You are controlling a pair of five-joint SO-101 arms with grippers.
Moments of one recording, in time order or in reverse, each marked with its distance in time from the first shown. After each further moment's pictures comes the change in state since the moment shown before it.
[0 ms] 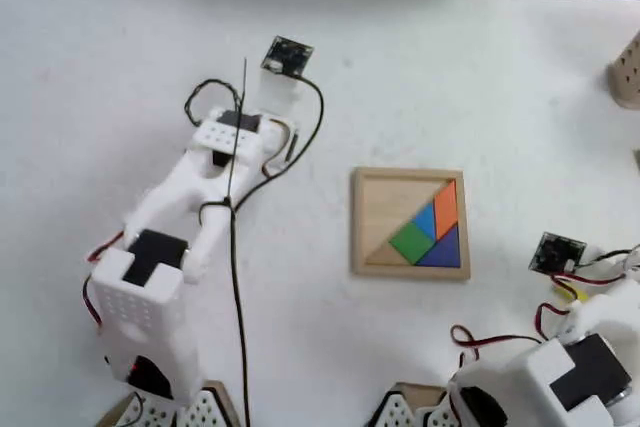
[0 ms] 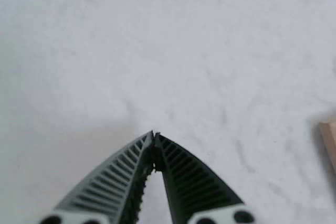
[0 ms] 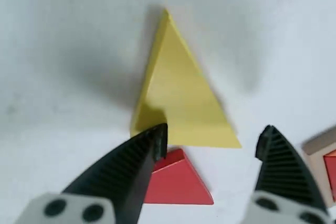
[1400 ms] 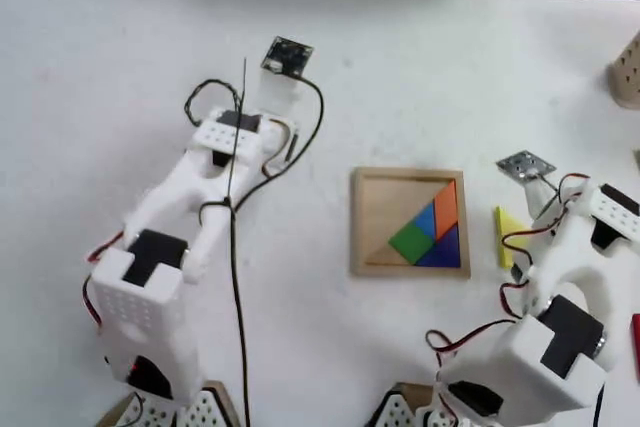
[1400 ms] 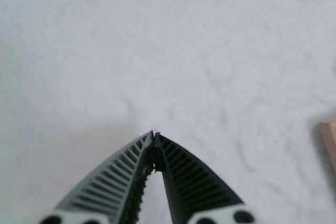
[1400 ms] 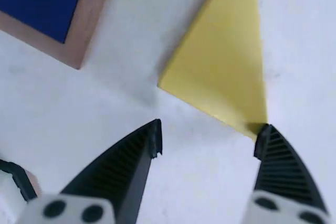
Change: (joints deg) left arm 0.0 0.0 0.0 0.0 0.0; right arm -19.9 -0.5 -14.6 29.5 -52.1
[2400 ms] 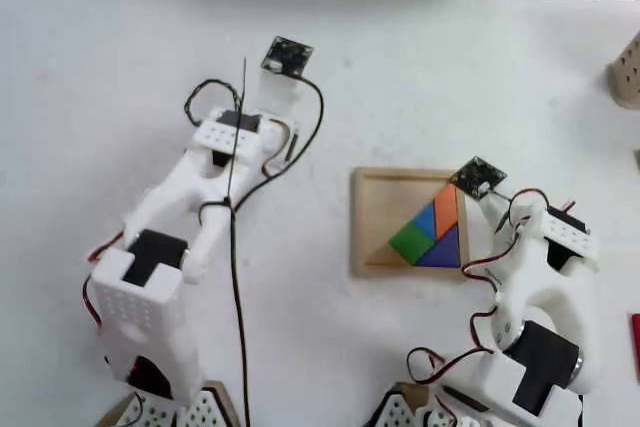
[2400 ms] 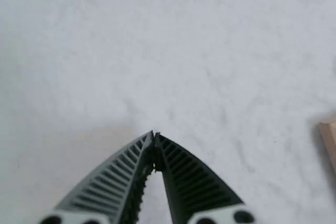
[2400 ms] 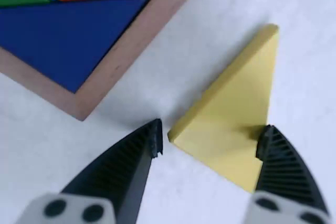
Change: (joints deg) left arm 0.0 0.0 0.0 0.0 0.0; right arm -7.8 -9.8 19.7 -23.2 3.3
